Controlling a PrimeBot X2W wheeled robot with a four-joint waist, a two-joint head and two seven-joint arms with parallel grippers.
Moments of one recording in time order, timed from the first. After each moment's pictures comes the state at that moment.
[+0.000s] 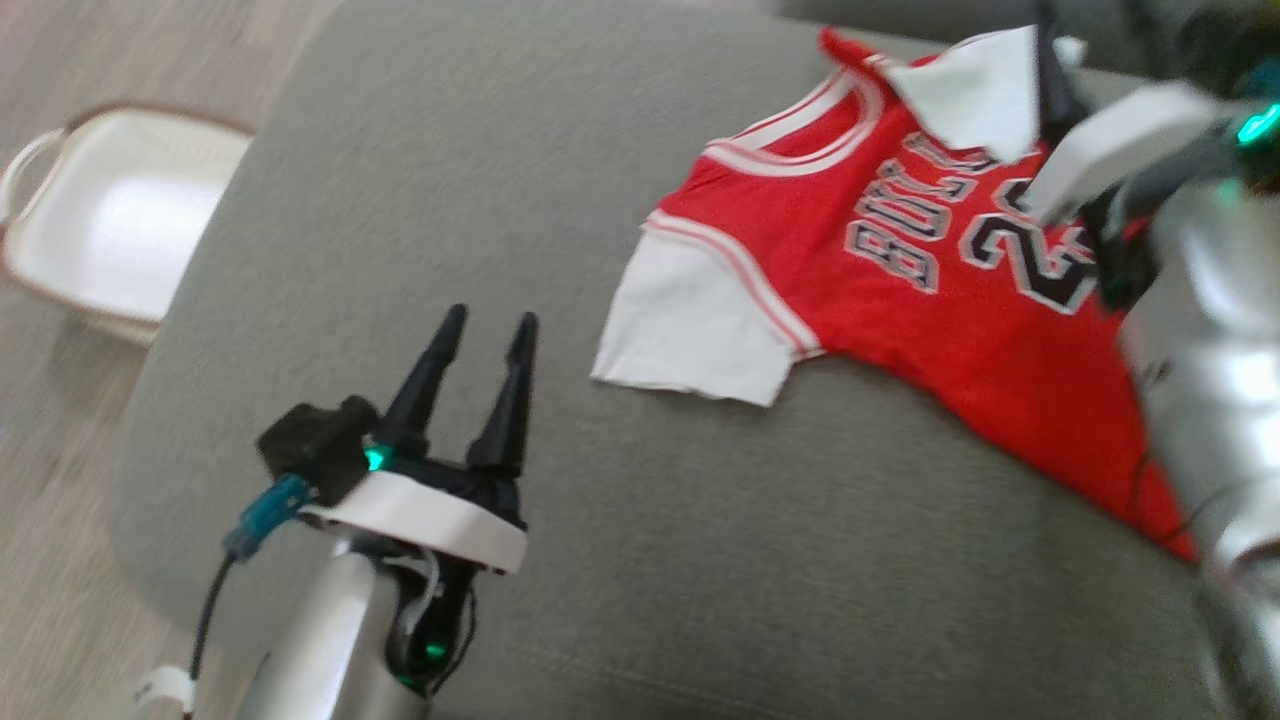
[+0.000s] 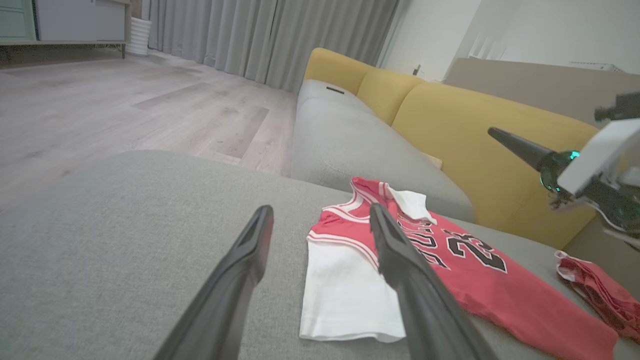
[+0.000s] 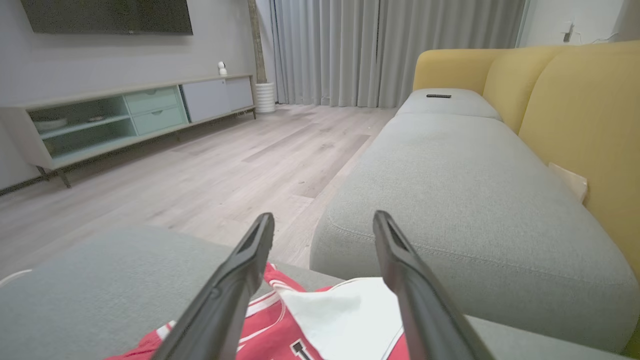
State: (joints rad) left arm -0.21 0.04 -0.33 0.21 -0.40 -0.12 -0.26; right arm -1.03 -0.21 0.23 1.13 0.22 0.13 -0.24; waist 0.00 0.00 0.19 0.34
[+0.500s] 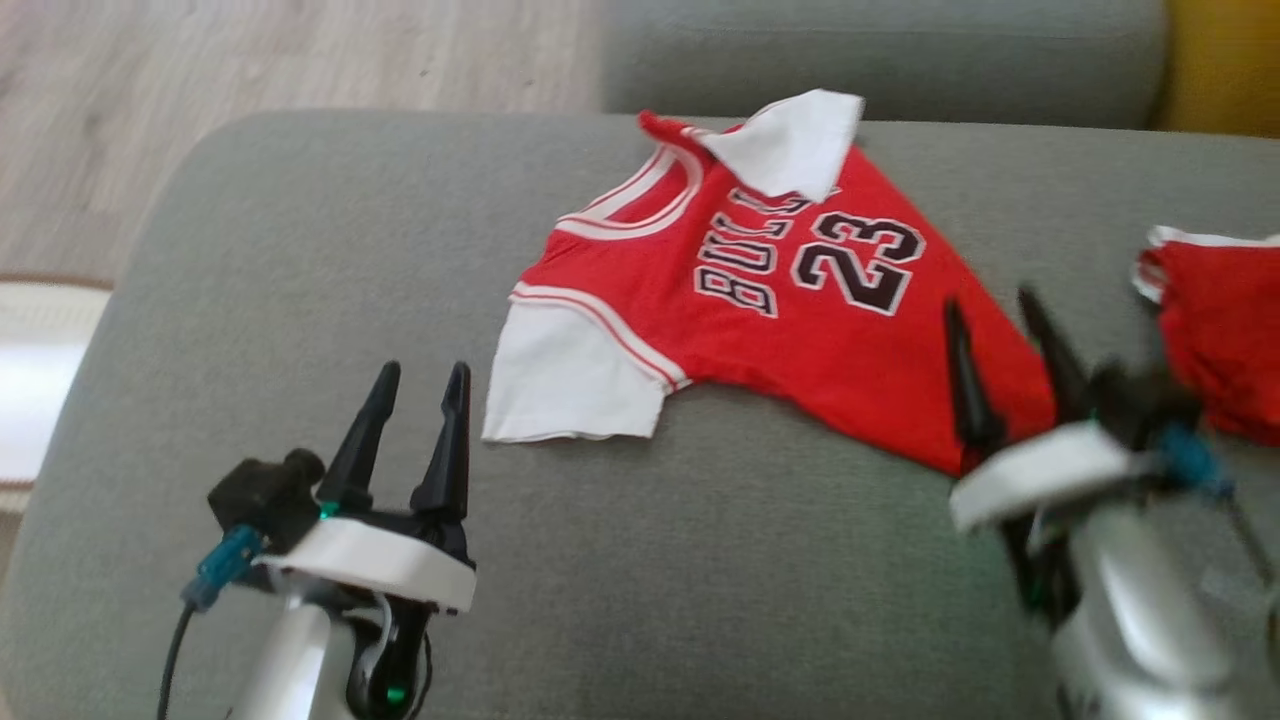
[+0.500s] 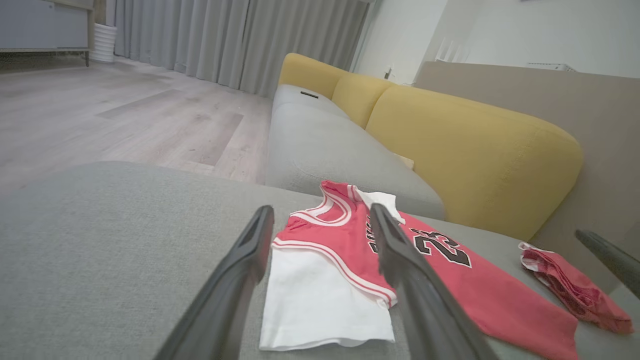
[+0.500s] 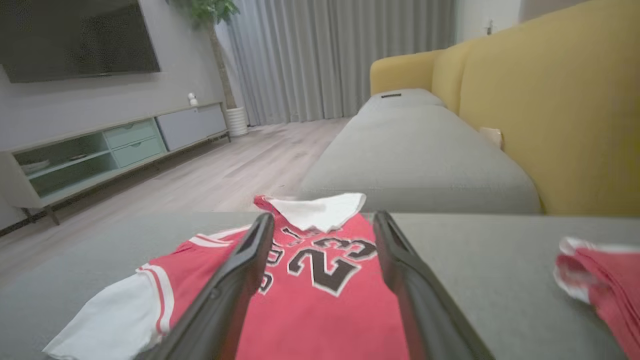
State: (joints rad) left arm -0.13 0.04 -0.21 0.23 -0.36 -0.12 -0.26; right arm -0.35 -0.15 0.17 0.53 0.27 0.13 -0.25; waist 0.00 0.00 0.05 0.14
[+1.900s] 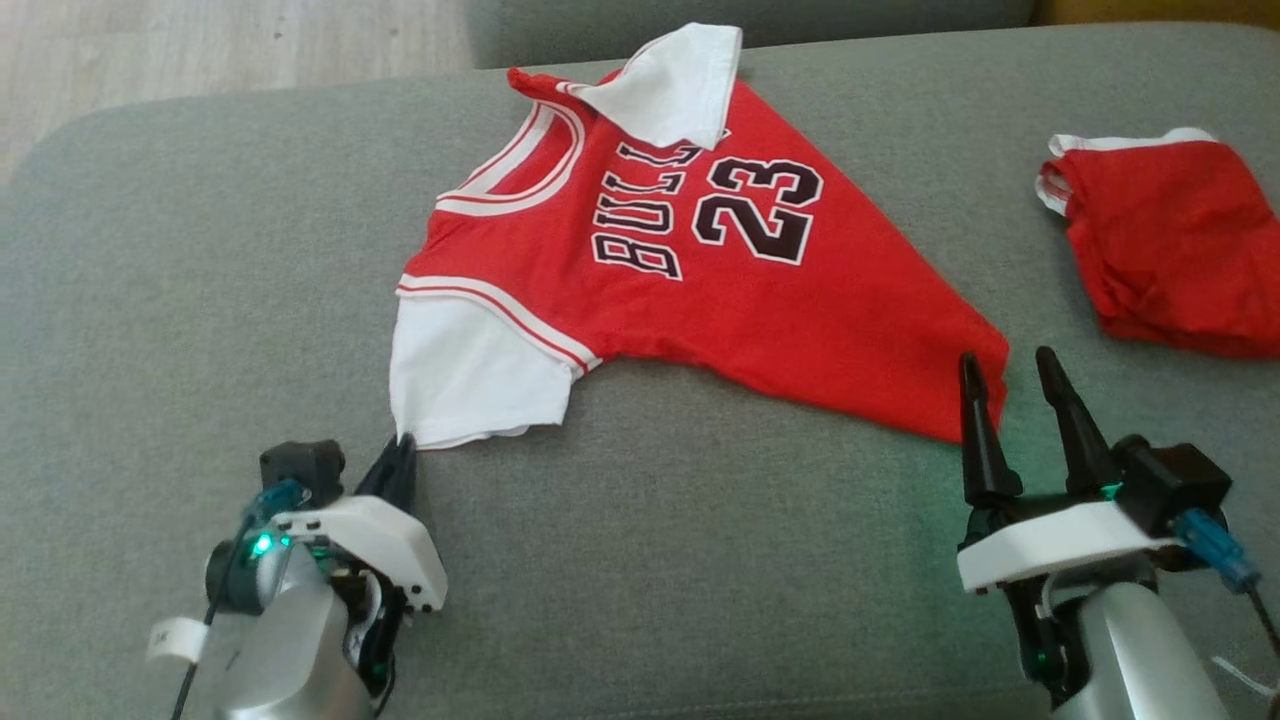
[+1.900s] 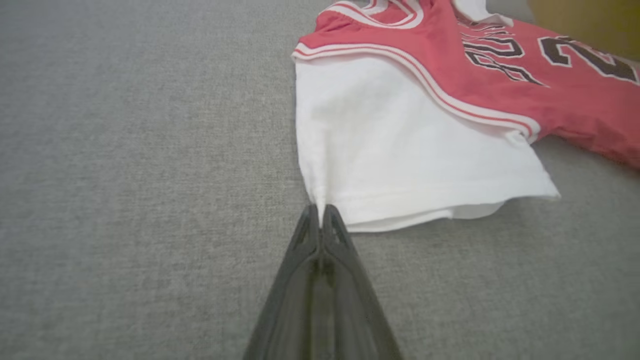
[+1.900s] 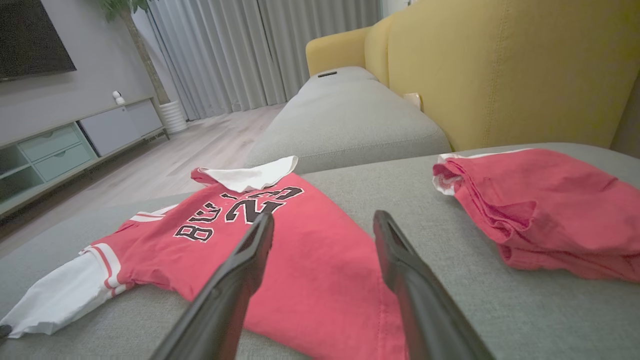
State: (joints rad) left arm -0.39 0.06 -0.21 0.91 -0.26 -0.09 -0.24; right arm -0.11 -0.05 0.05 0.26 0.21 0.13 -0.20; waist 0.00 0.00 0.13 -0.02
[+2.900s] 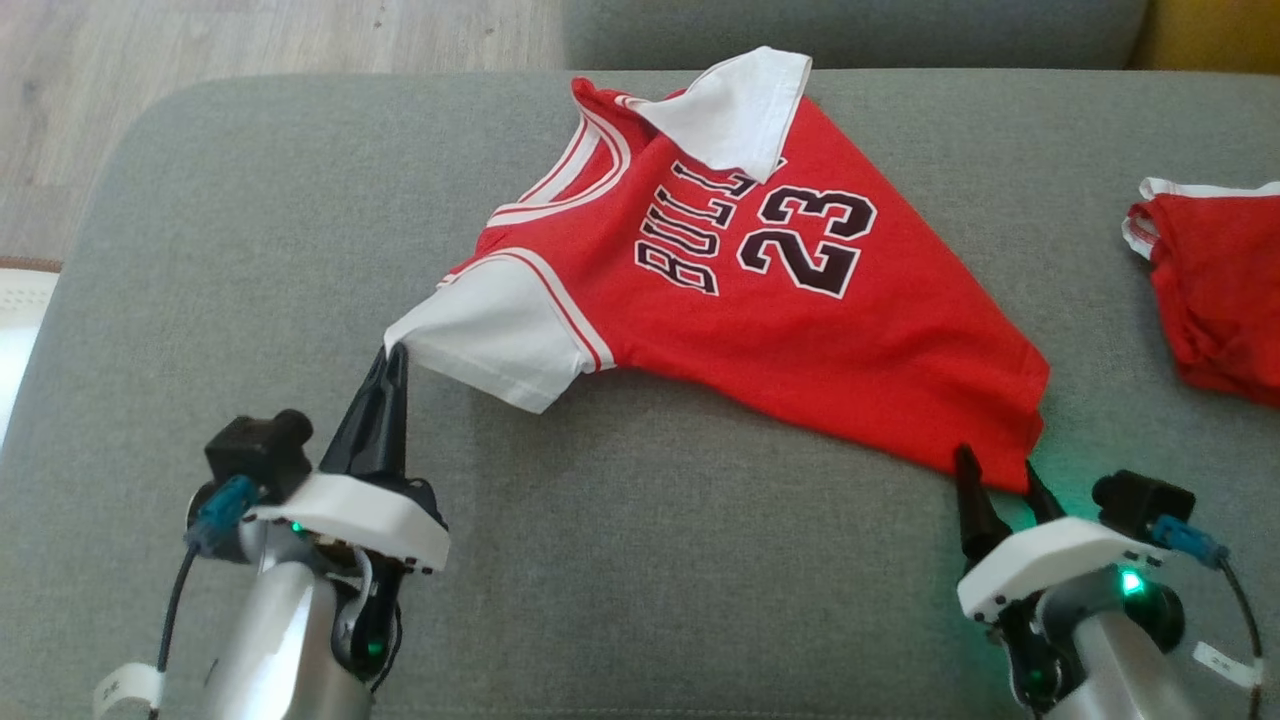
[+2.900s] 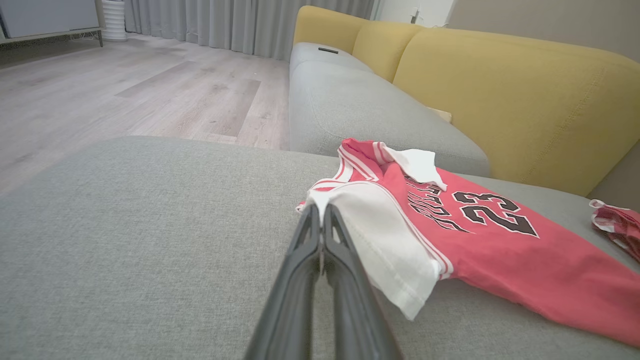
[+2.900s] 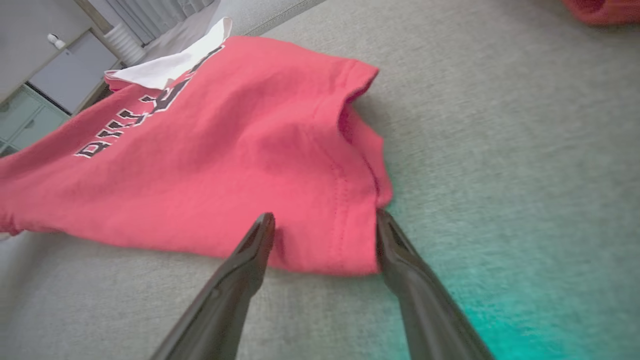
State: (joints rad) left arm -0.23 0.04 -0.14 0.42 -0.25 -0.12 -0.25; right arm -0.21 -0.05 0.00 0.67 0.42 0.13 -0.06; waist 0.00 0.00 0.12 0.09
